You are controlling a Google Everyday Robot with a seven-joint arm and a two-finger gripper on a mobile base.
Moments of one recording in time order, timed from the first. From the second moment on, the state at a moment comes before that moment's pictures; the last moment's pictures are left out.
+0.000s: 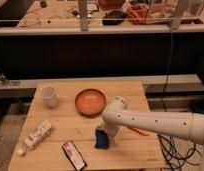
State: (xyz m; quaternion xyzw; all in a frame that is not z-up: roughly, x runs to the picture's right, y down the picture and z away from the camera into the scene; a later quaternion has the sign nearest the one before) arm 0.048 0.259 0.810 -0.29 -0.19 -0.35 0.87
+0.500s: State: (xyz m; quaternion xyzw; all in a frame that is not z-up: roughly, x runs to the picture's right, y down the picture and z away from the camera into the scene) arm 0.050 0.260 0.809 -0.30 -0.18 -0.35 0.87
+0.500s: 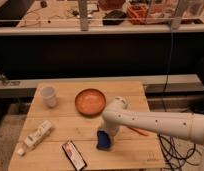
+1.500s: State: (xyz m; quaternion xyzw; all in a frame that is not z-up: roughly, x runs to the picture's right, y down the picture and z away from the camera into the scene) arm 0.053 0.238 0.808 -0.30 -0.18 -0.36 0.87
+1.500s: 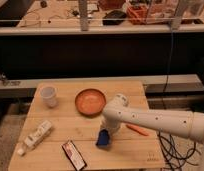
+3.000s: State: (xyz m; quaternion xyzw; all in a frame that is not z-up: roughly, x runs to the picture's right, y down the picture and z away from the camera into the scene) arm 0.010 0.141 0.785 -0.28 -0.18 -0.41 0.85
